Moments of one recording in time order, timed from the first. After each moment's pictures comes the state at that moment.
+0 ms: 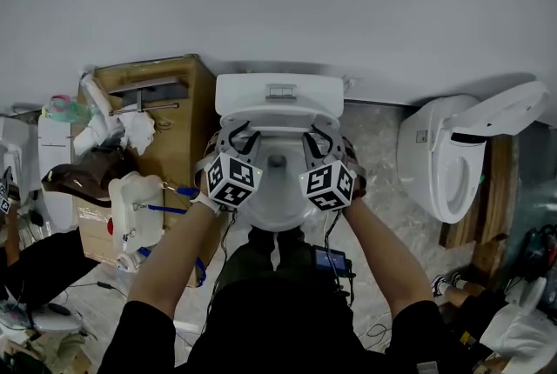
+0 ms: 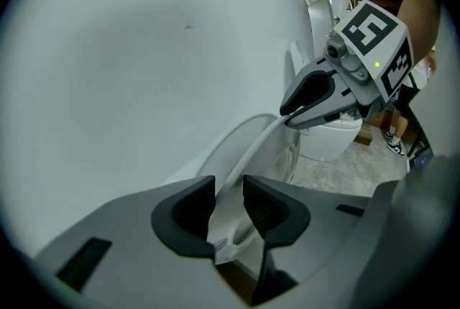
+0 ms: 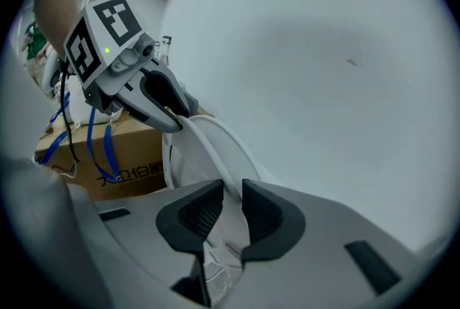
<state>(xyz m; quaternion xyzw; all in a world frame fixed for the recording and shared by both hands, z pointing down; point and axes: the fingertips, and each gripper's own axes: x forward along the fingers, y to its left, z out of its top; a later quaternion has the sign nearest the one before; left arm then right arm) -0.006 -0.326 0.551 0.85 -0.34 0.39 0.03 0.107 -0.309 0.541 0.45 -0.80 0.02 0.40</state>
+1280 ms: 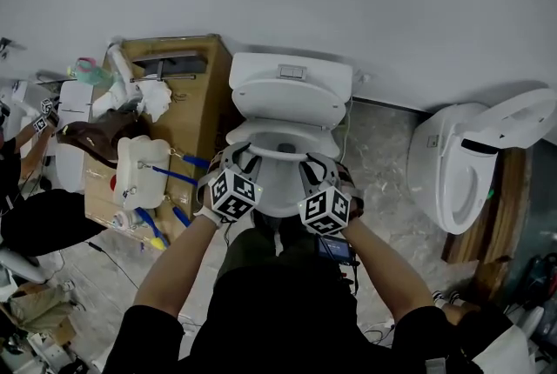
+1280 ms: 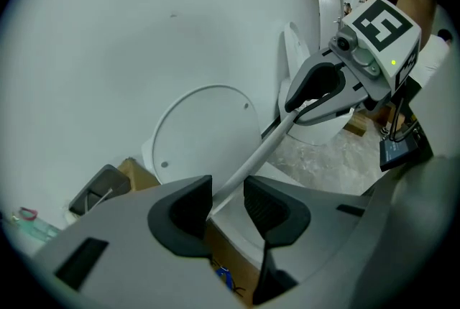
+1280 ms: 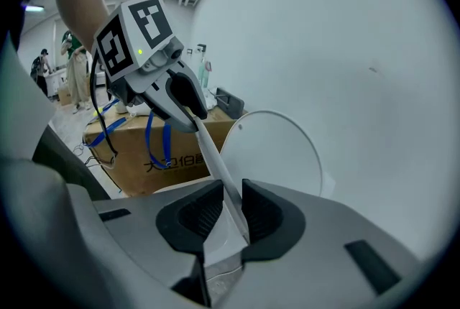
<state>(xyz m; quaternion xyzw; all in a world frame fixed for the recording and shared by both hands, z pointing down) -0.017 -0.196 0.574 0.81 -0.35 0.46 0.07 0.092 -0.176 0.561 0.34 -0.85 0.02 0.40</state>
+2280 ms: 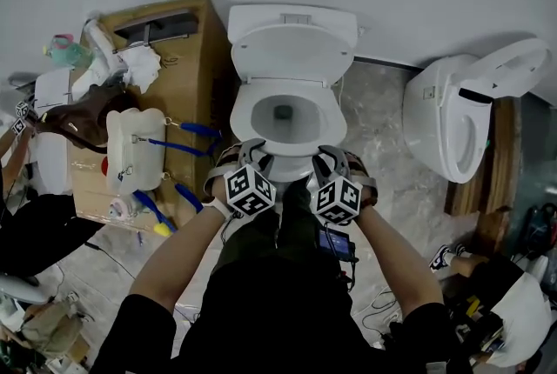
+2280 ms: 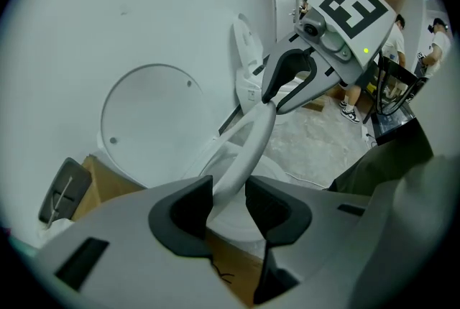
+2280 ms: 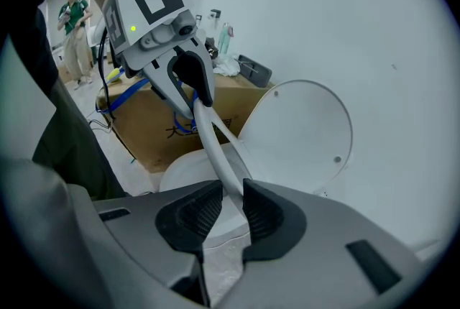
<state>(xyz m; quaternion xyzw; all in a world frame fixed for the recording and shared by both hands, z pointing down) -0.035 -0.081 0.641 0.84 -0.21 0.49 0.03 0.070 -0.062 0.628 0.33 -0.79 0.03 0.51</state>
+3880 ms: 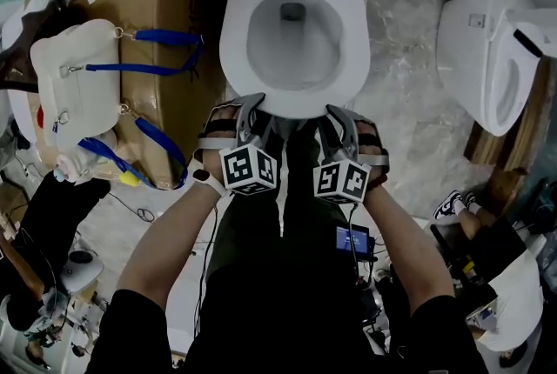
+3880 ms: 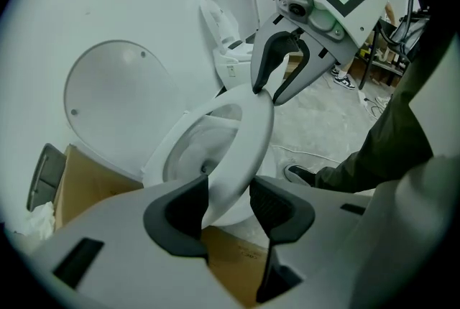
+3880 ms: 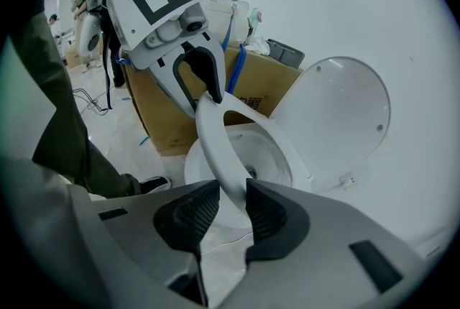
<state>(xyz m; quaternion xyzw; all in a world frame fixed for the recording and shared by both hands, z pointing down) -0.051 0.024 0.784 0.82 -0.19 0.53 -0.03 0.051 0.045 0.773 0.31 -0.79 0.01 0.53</state>
